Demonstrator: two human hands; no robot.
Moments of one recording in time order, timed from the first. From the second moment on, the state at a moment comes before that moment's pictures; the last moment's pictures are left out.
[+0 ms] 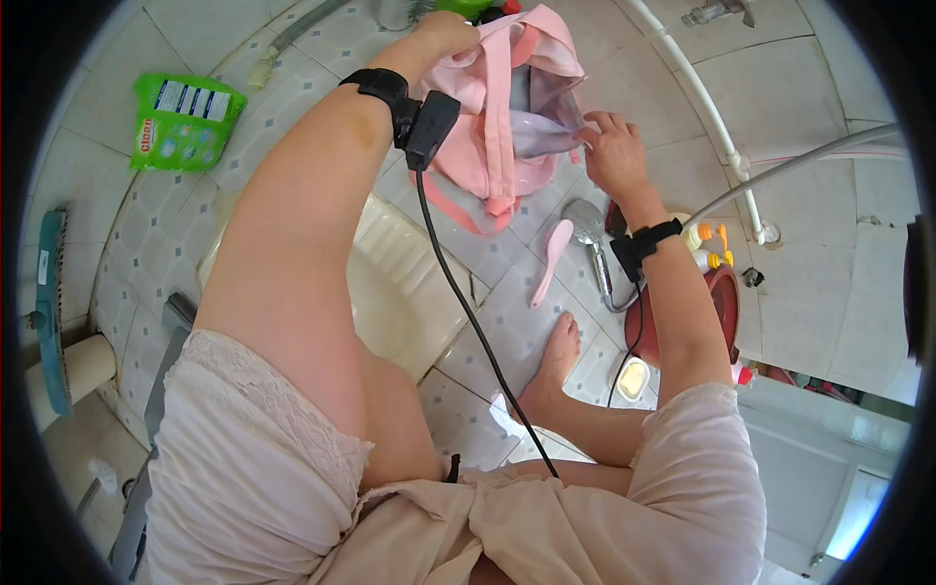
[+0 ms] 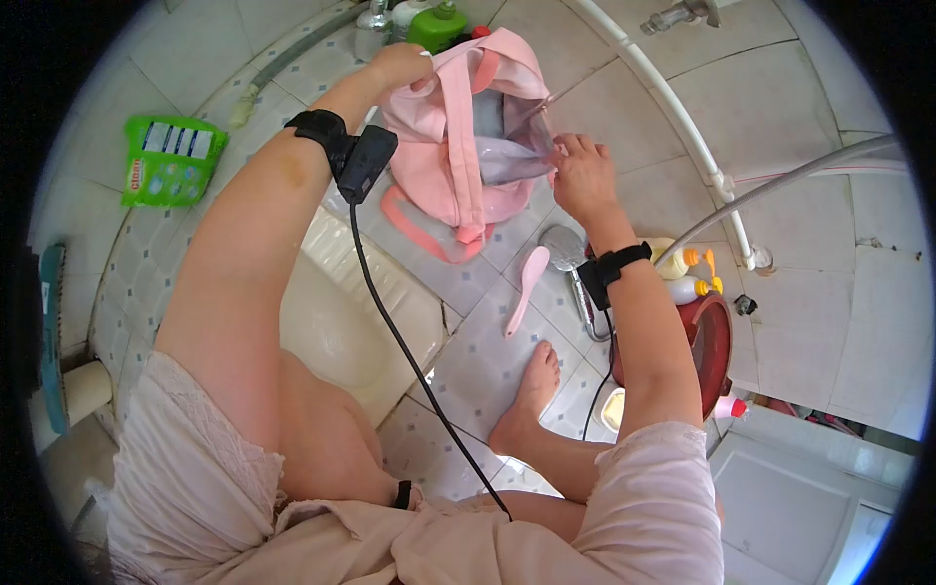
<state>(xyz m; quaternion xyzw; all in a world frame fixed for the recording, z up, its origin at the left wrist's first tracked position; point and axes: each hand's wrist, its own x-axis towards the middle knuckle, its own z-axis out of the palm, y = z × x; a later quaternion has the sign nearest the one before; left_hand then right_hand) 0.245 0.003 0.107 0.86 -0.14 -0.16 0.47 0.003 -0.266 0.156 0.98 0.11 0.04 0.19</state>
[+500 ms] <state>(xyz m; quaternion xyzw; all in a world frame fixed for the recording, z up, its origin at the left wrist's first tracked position) 0.219 0.017 0.142 0.81 -0.16 -0.29 0.49 0.034 -0.208 0.067 0.99 -0.03 -0.06 -0.07</state>
